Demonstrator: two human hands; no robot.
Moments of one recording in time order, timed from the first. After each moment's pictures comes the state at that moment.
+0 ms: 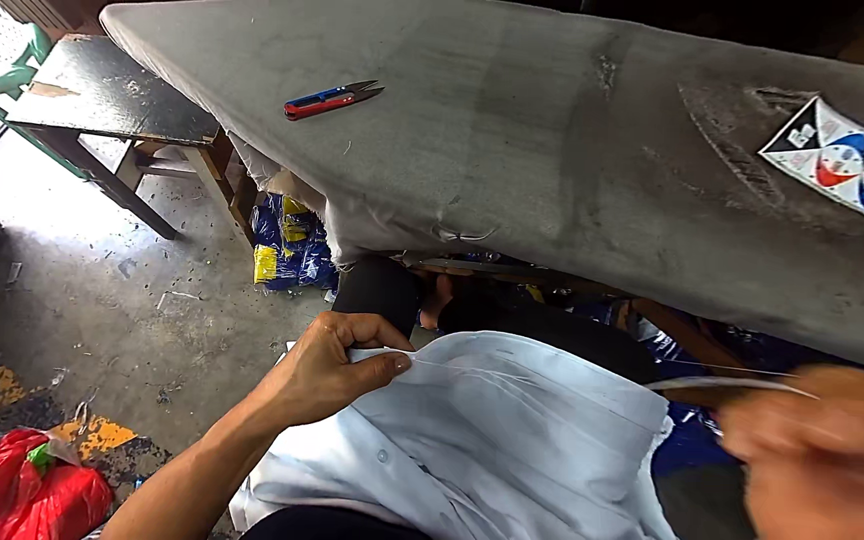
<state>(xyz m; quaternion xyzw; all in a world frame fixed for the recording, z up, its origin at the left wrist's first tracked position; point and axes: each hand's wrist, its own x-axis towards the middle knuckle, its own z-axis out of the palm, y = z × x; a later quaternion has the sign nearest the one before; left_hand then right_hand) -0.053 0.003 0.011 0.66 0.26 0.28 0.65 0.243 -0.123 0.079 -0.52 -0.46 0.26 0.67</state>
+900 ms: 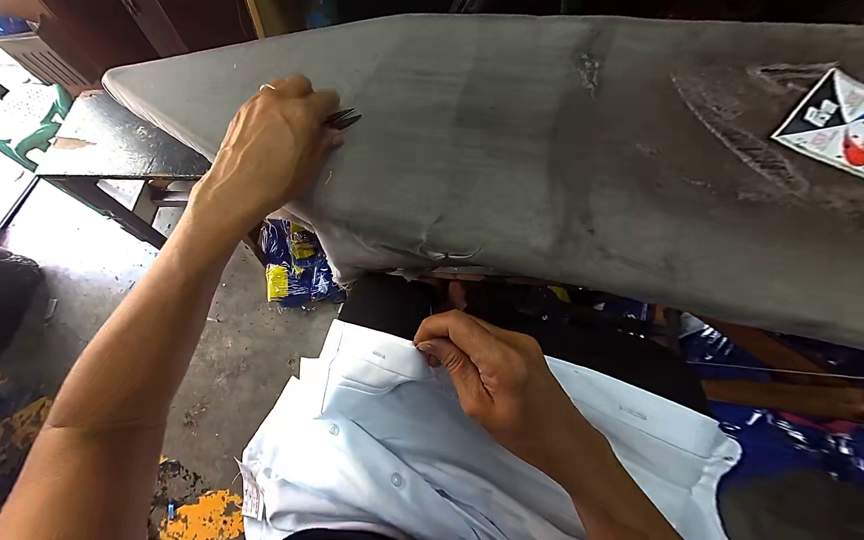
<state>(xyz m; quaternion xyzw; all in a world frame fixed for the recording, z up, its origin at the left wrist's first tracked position) -0.029 0.200 0.107 0.91 0.39 0.14 -0.02 0.176 -0.038 0.004 -0.50 -0.75 0.20 0.38</state>
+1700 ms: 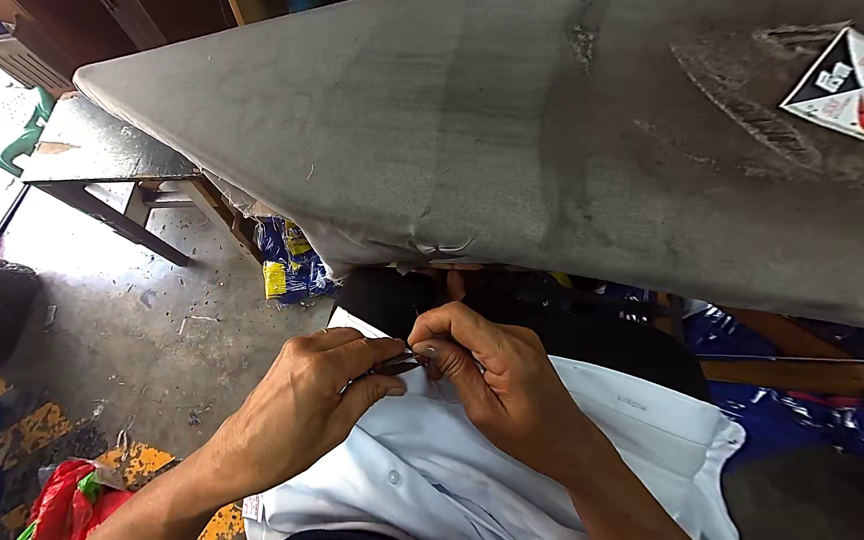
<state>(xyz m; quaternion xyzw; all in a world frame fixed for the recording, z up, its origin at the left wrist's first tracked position) -0.054 0.013 0.038 0.86 0.28 0.23 0.36 0.175 -0.040 0.010 -0.47 -0.71 0.30 0.44</state>
